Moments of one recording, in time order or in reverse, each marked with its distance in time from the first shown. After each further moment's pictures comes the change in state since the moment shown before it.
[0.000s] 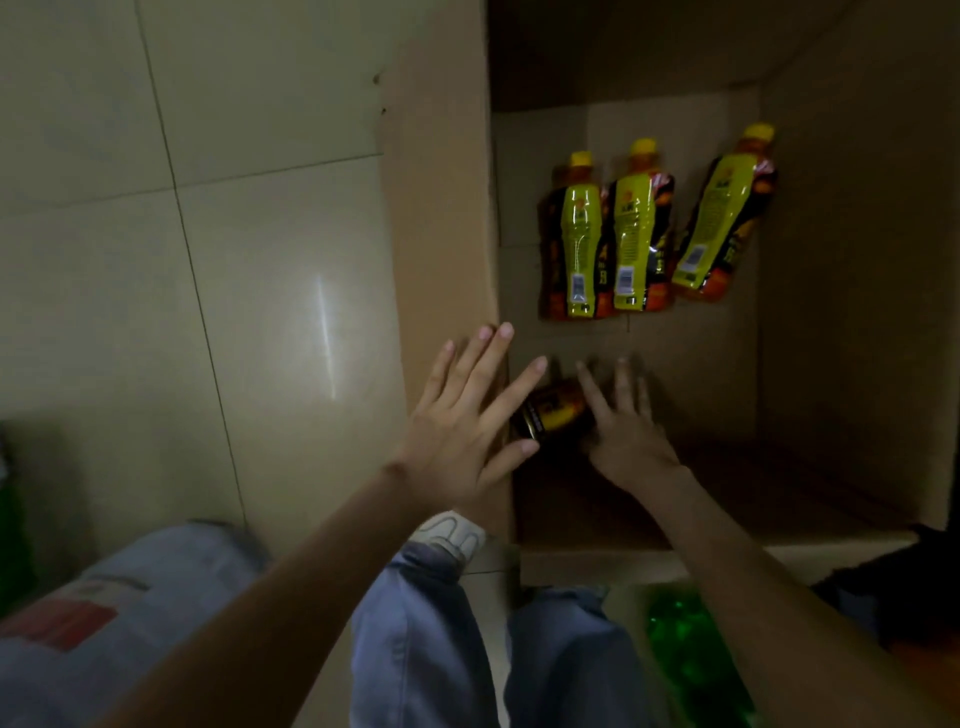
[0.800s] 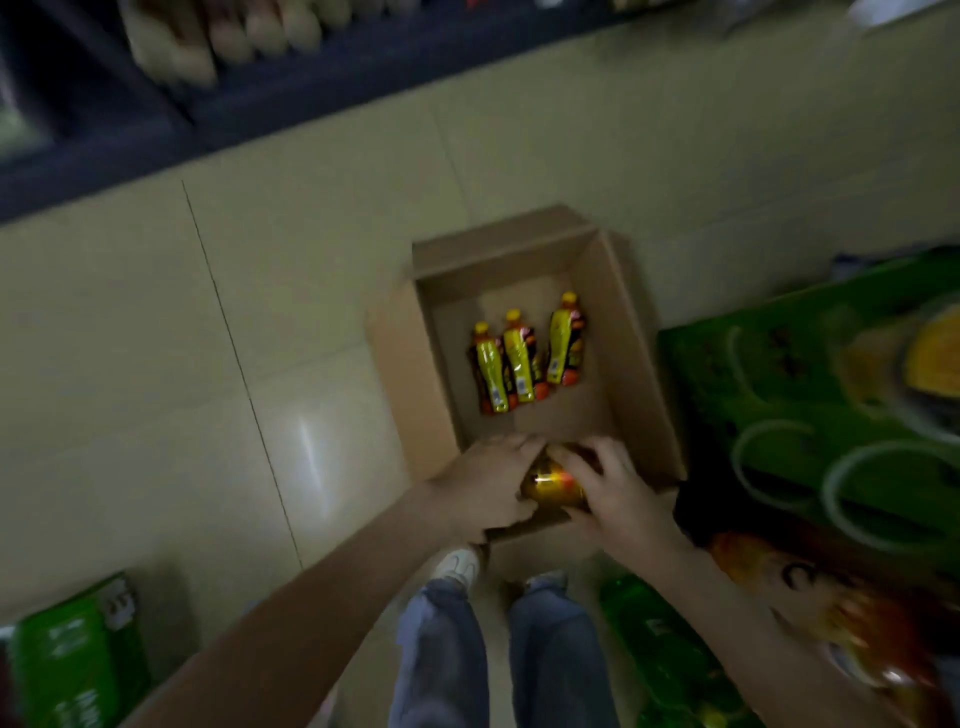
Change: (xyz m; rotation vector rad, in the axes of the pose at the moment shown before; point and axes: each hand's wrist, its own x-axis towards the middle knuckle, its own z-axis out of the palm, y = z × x) left_hand 0.065 0.125 -0.290 -0.306 -0.604 0.101; right_hand -0.311 -0.047 -0.168 0.061 0.585 -0.306
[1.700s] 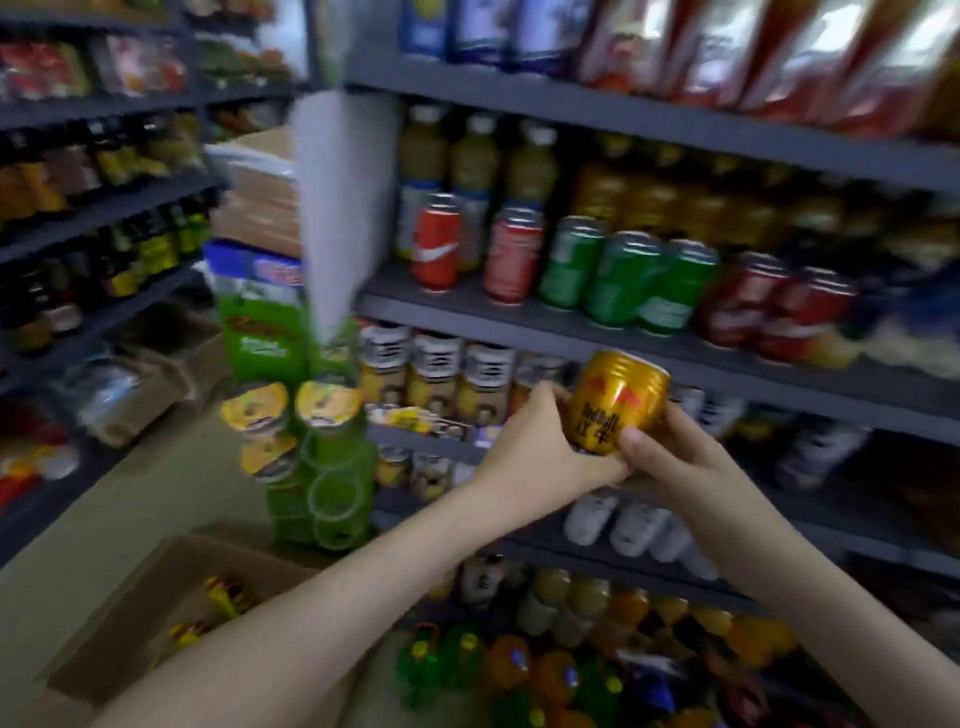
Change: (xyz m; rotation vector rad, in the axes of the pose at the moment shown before) left_hand -0.427 0.624 0.081 -0.151 -0.100 0.764; right_hand -0.721 -0.269 -0.234 1.003 1.385 0.613
